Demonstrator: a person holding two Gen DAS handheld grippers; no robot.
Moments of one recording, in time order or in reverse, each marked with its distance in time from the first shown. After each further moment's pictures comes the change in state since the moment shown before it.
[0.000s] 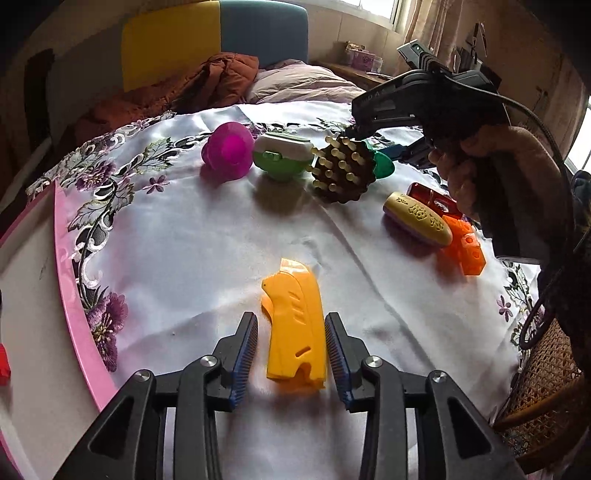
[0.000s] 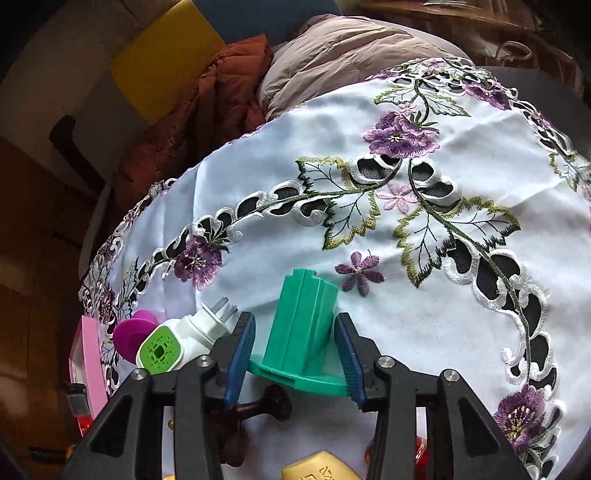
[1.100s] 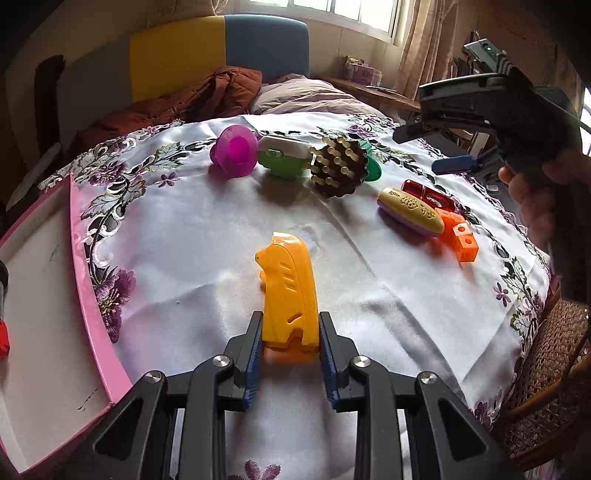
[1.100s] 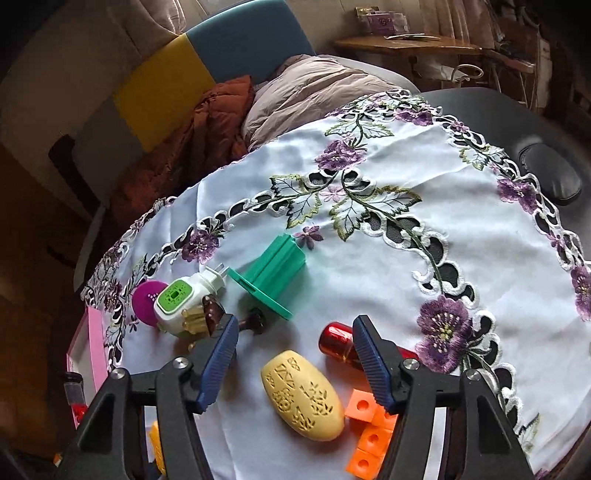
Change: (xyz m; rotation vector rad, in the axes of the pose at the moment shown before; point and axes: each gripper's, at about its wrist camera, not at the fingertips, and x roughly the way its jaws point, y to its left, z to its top) left arm -0.014 -0.004 -0.024 -0.015 -0.080 0.003; right arm -0.079 -0.002 -0.056 0.031 -0.132 -0.081
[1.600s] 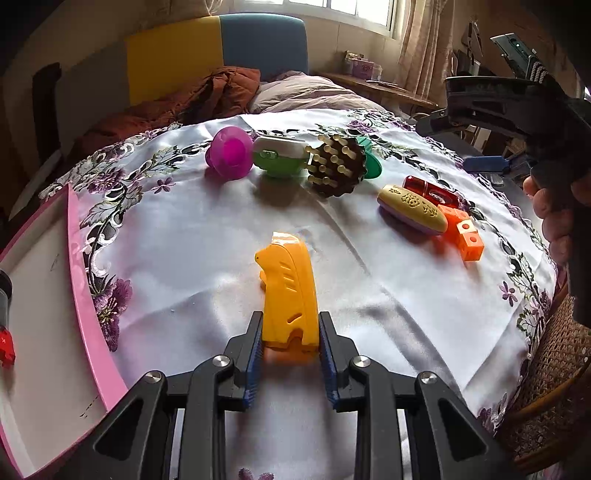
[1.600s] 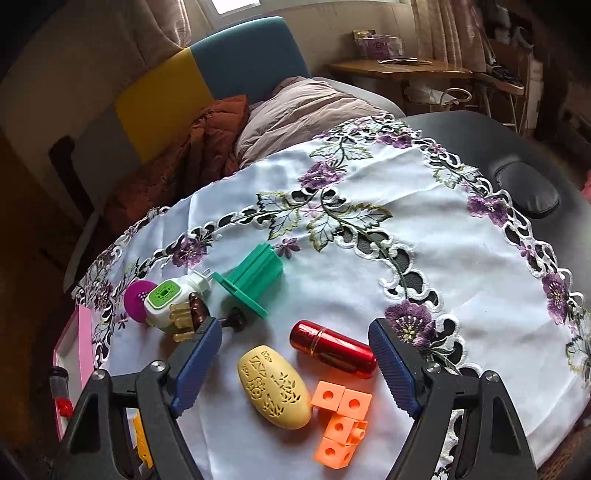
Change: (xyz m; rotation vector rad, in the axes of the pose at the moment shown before) left arm 0.004 -0.006 0.005 0.019 0.013 0.033; right arm -0.028 -0.009 -0.019 -0.055 -0.088 -0.050
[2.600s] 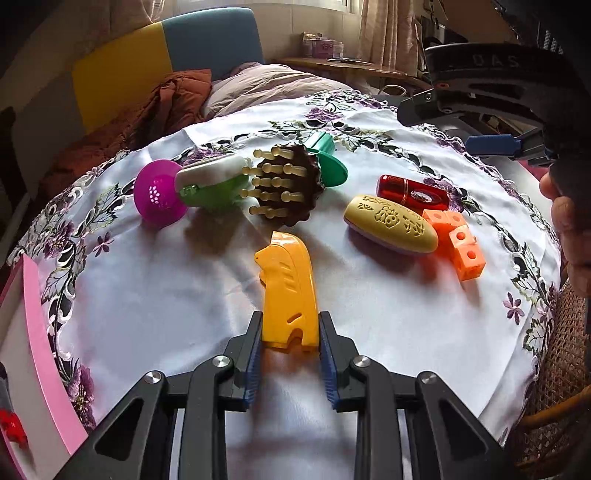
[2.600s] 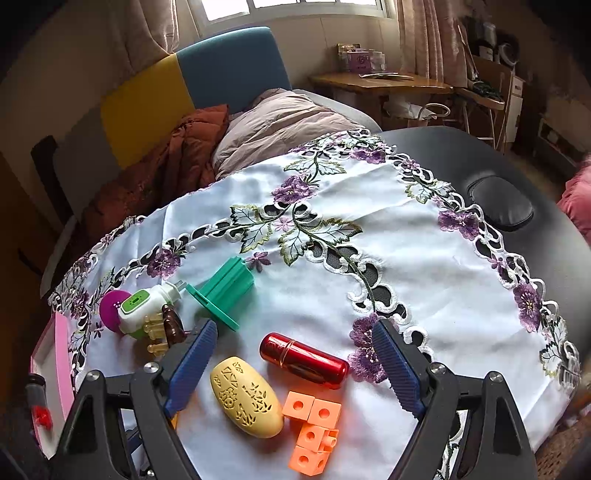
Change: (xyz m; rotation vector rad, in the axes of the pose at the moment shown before) left arm 0.035 -0.034 0.043 0.166 0.058 -0.026; right arm -0.006 -0.008 0.004 0.001 -0.050 -0.119
